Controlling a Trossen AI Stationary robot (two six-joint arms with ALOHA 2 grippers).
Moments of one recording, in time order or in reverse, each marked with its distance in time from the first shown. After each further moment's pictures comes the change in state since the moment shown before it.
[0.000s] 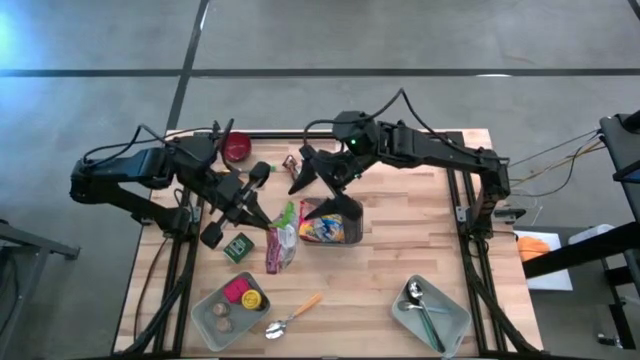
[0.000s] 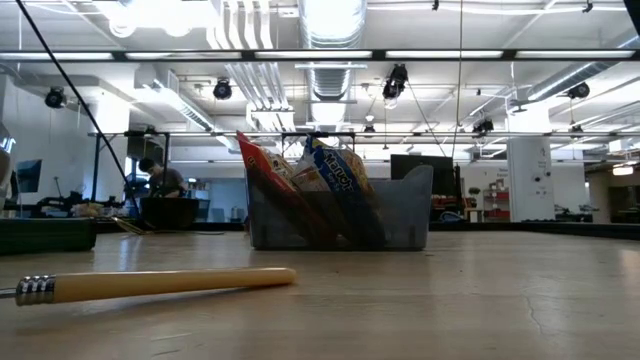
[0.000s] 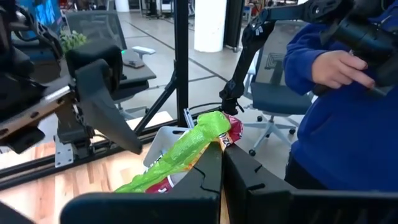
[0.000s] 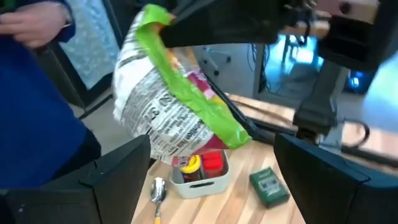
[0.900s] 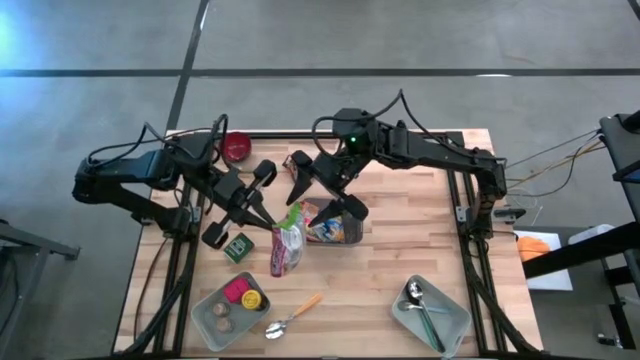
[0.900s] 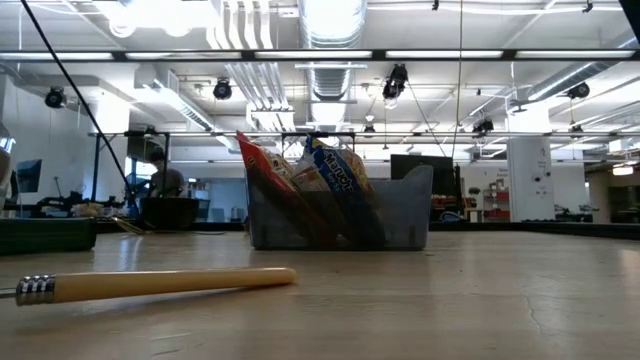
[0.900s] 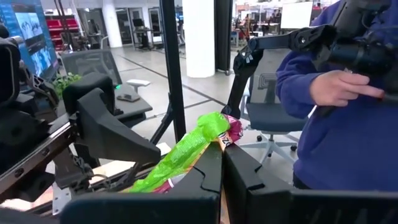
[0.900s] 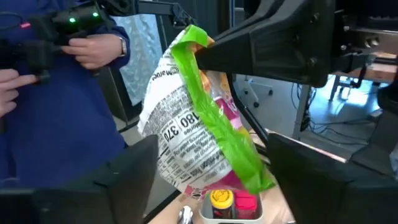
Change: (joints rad) left arm 0.000 0.034 -0.001 0.158 0.052 0.033; right arm 0.001 0.028 0.004 0.165 -0.225 0.003
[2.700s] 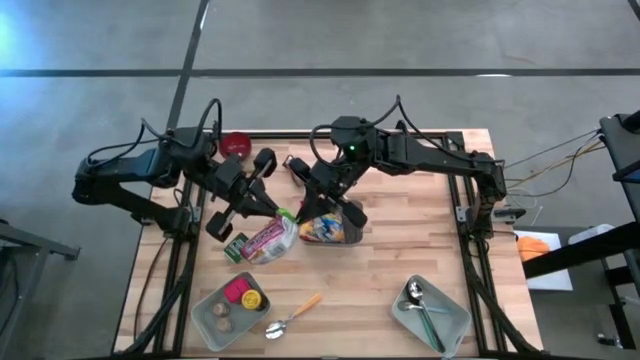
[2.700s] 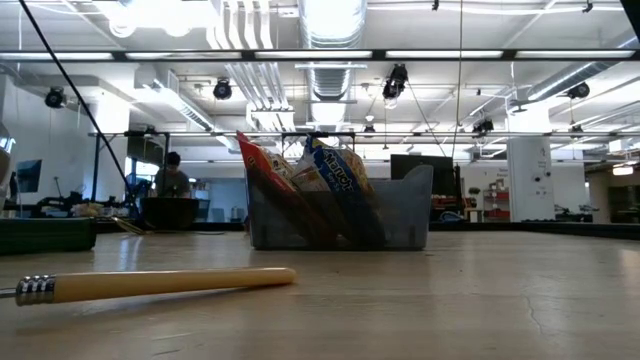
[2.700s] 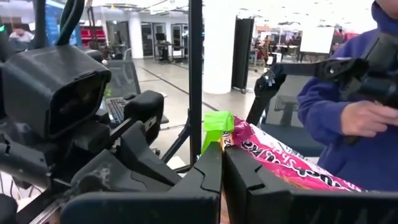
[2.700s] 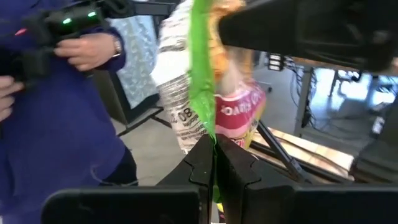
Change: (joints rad) left arm 0.034 -0.001 0.000 0.085 -0.052 -0.098; right arm 0.039 0.006 -0.002 0.023 0.023 0.032
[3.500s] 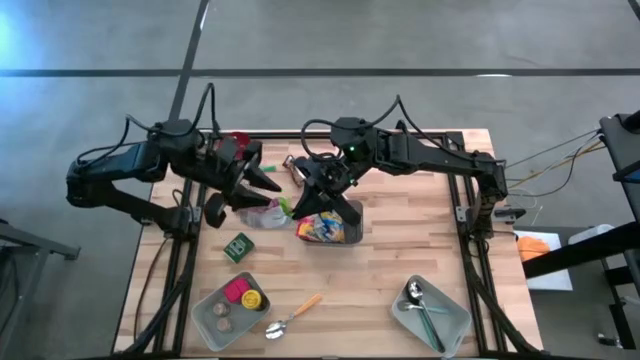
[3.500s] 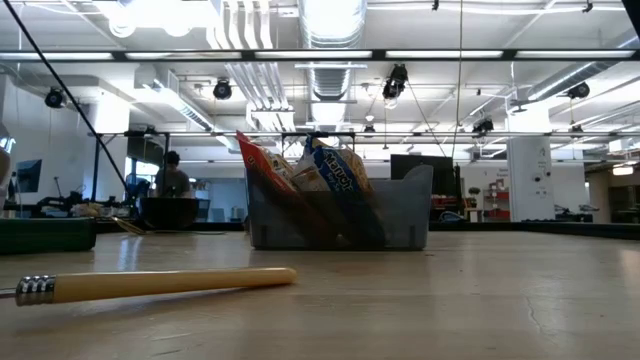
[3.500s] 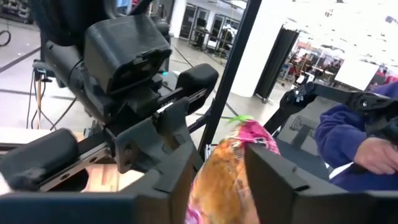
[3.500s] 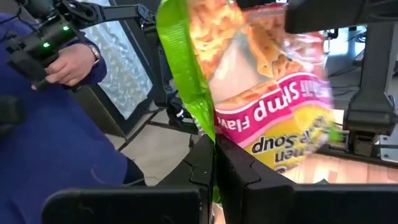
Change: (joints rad) left arm 0.055 -0.068 0.001 -0.129 -0.107 -0.254; right arm 0.000 -0.008 -0.001 -0.057 0.125 0.218
